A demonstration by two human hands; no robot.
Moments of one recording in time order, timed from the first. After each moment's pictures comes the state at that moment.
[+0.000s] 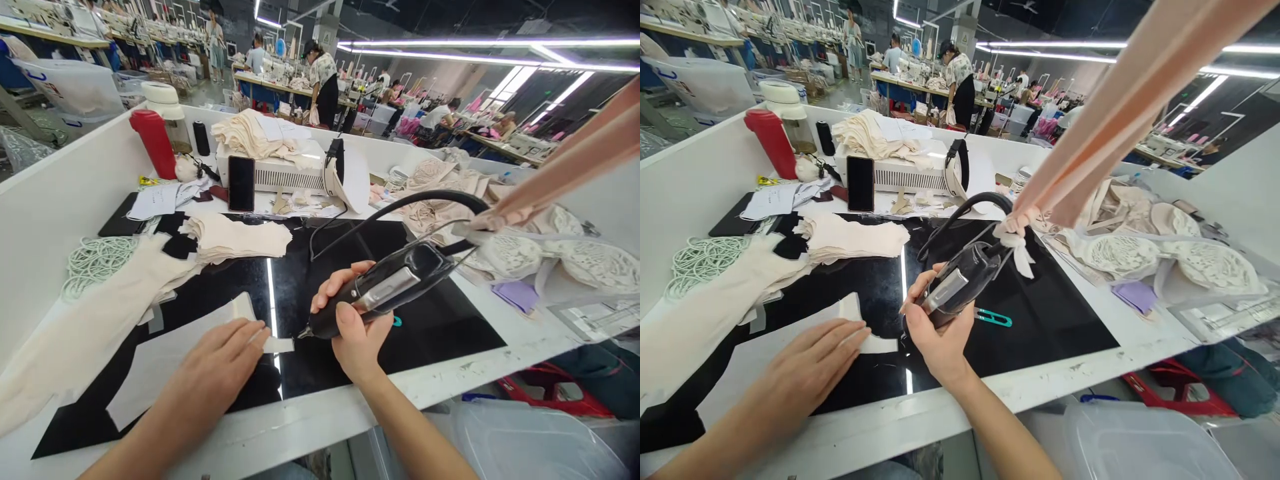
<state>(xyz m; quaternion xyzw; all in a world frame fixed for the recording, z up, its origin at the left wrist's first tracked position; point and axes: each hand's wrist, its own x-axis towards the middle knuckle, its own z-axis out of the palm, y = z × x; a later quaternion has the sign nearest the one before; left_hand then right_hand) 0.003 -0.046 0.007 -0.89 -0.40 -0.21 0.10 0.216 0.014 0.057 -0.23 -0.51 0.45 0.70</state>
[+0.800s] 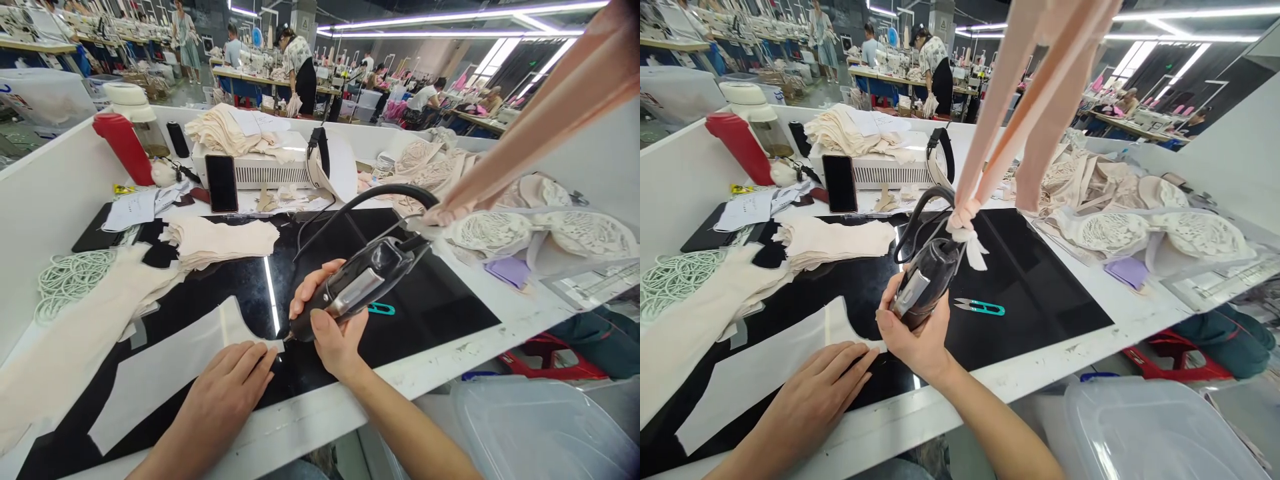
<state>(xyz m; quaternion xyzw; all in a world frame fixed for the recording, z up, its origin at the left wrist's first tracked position) 0.035 -0.054 -0.008 -0.89 -0.38 -0.23 0.11 0.209 0.015 0.045 -0.21 -0.51 0.48 0.69</state>
